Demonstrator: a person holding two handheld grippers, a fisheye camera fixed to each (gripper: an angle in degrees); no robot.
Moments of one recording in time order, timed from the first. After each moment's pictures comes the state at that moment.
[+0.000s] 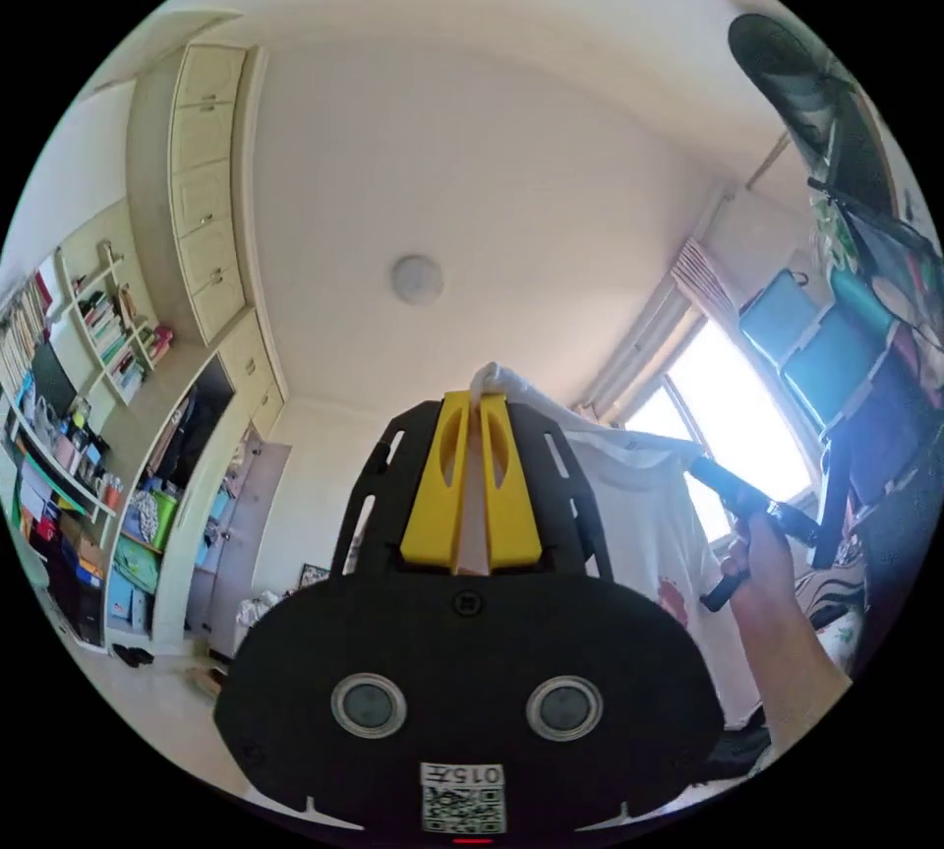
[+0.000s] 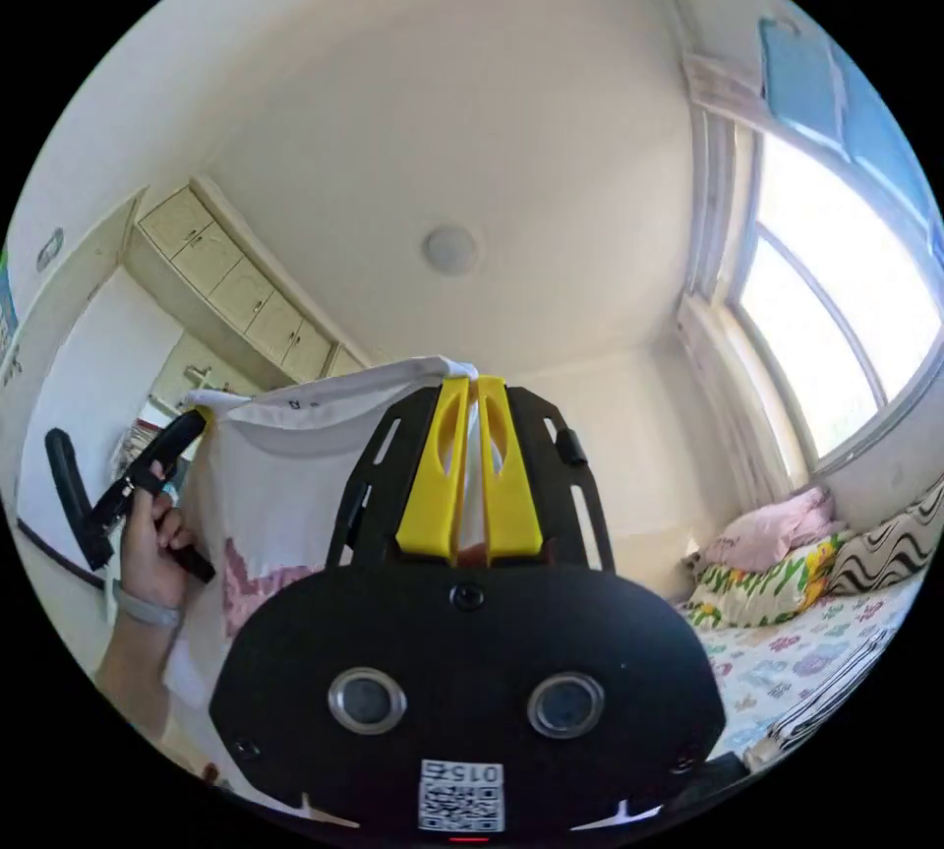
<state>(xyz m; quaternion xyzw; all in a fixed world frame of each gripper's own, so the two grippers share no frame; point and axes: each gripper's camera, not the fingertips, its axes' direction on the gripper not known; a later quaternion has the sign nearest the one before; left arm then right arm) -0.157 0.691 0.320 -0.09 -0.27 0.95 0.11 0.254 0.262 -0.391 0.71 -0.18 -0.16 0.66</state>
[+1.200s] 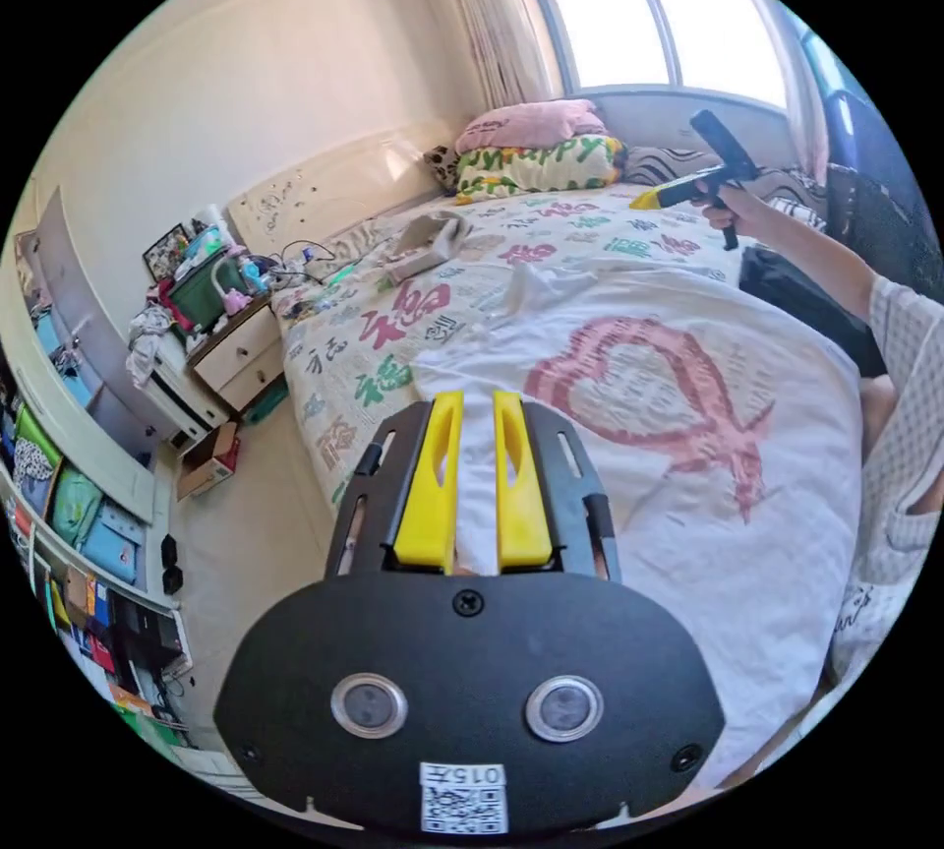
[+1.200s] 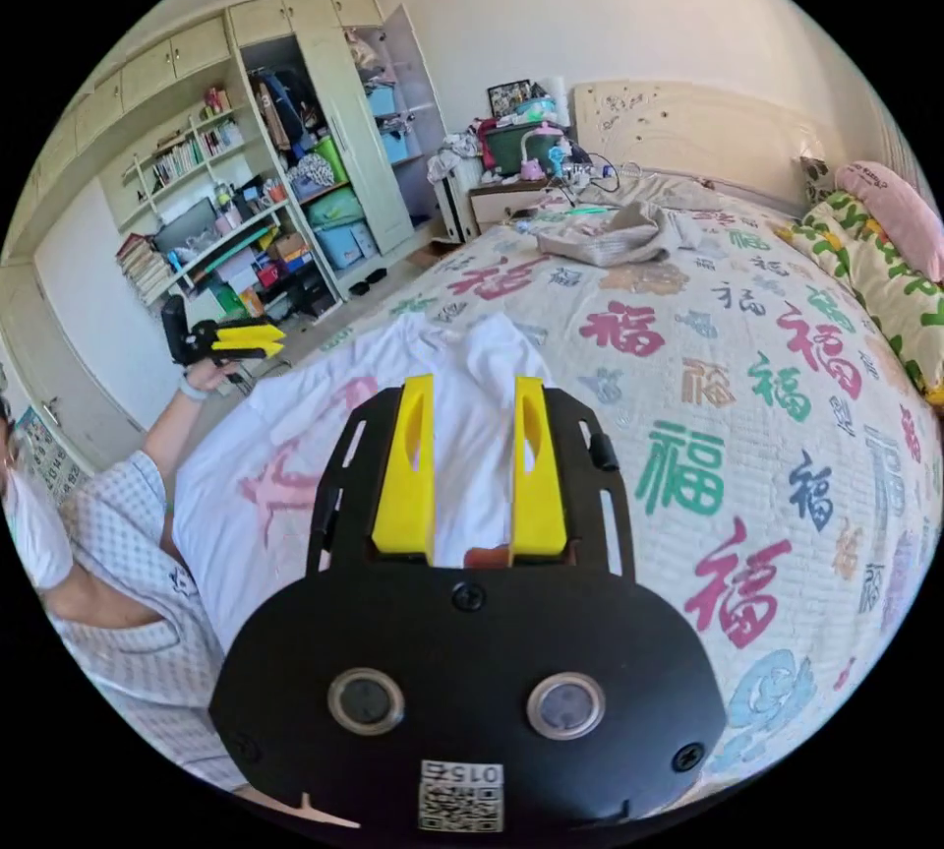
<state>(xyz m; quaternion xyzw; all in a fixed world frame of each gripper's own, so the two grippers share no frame) -0.170 -0.014 0.238 -0.43 -0.77 0.47 -0.02 0.284 -0.212 0.111 -0.01 -0.19 -0.32 0.93</state>
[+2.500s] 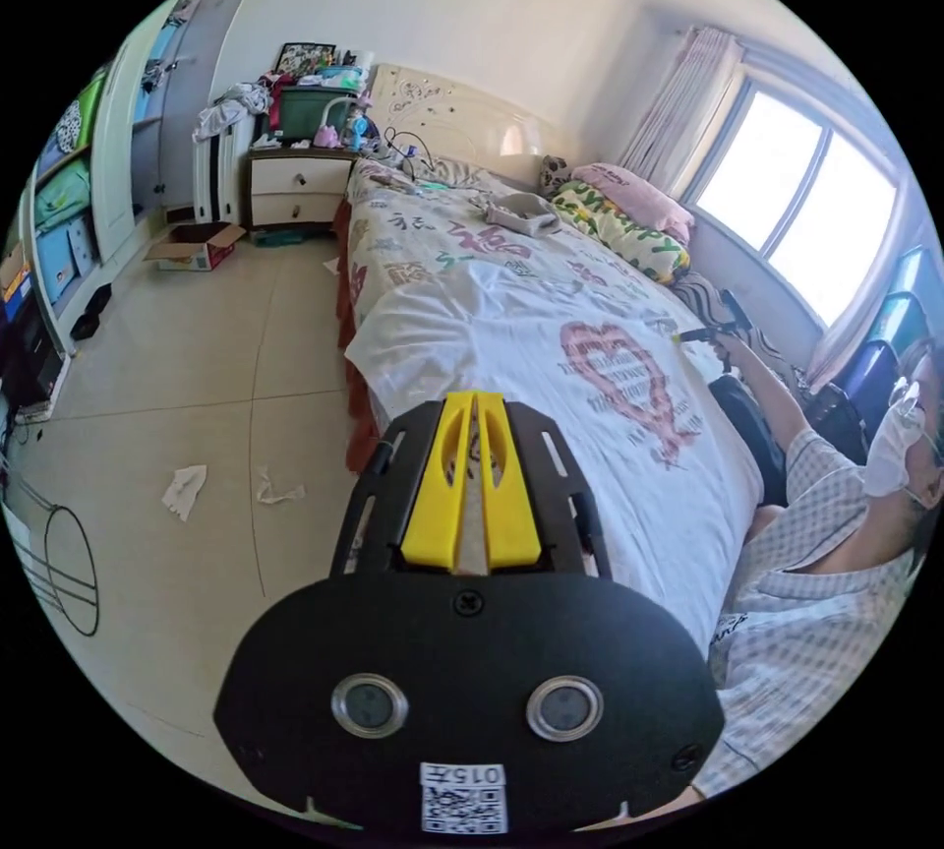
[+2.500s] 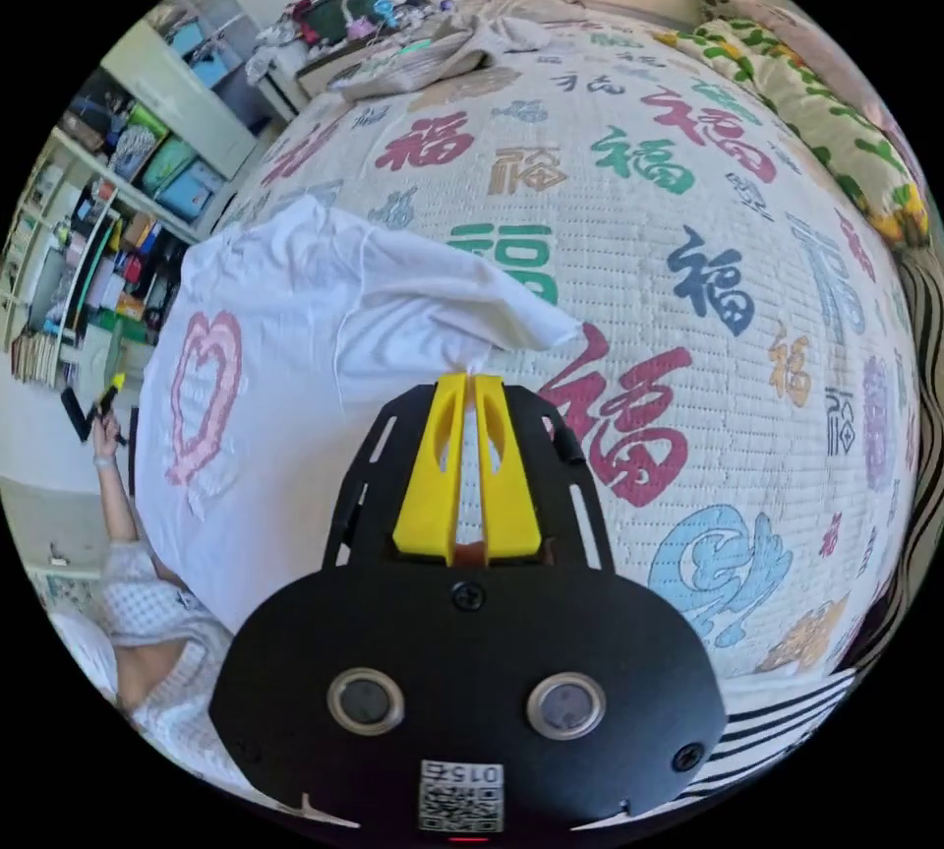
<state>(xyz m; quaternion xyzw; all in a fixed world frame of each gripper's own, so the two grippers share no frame) 0.079 -0.022 0.220 -0.21 -0.86 0.42 0.20 0.396 -0.322 0.096 -0.16 -0.07 -0.12 0.98</state>
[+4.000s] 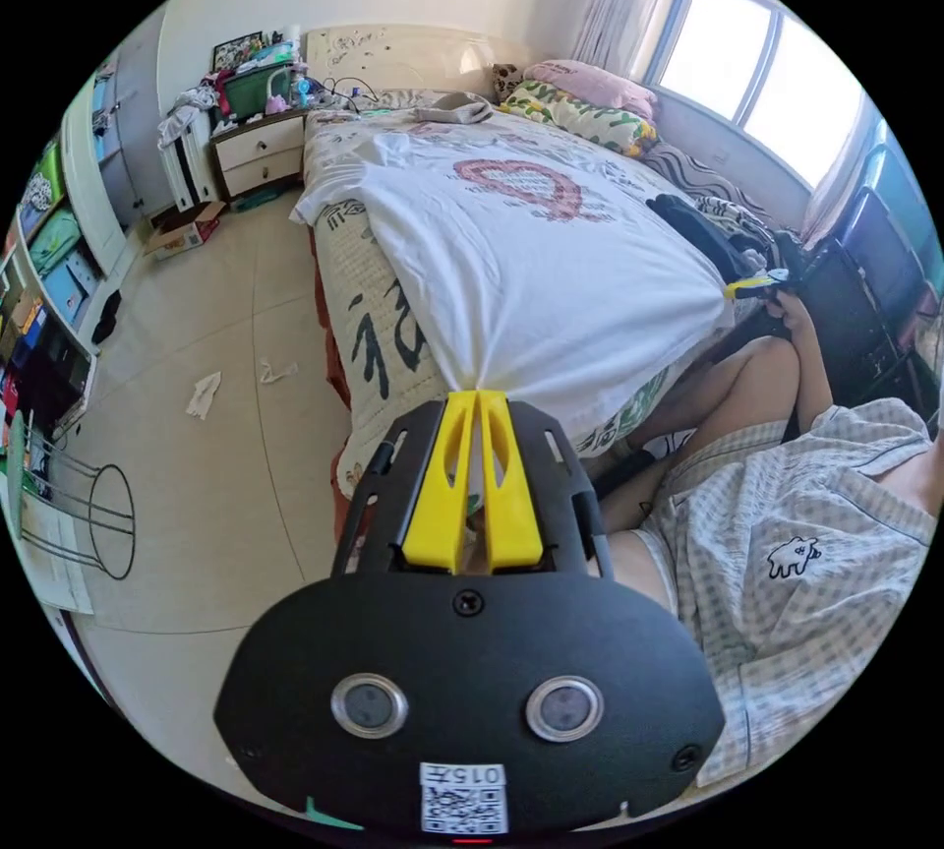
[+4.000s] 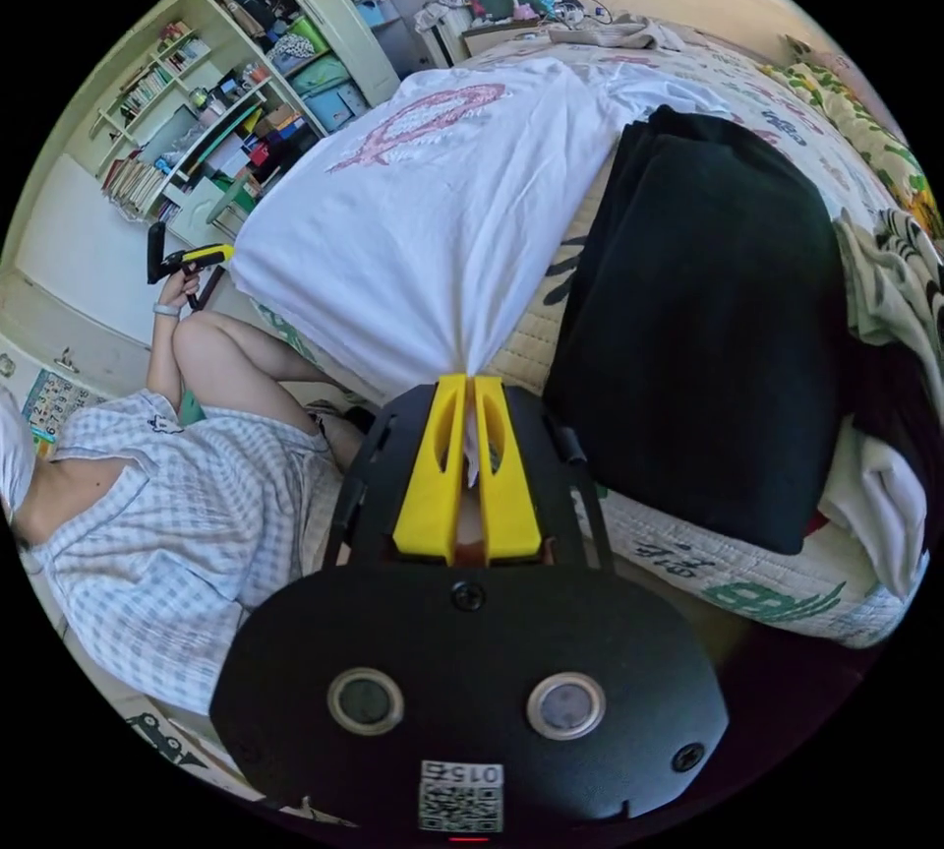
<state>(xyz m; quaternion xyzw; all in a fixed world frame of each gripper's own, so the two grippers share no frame) 0.019 0.263 0.100 -0.28 -0.89 0.34 0.11 0.469 0.095 -0.163 -0.19 -0.19 -0.28 0.92</state>
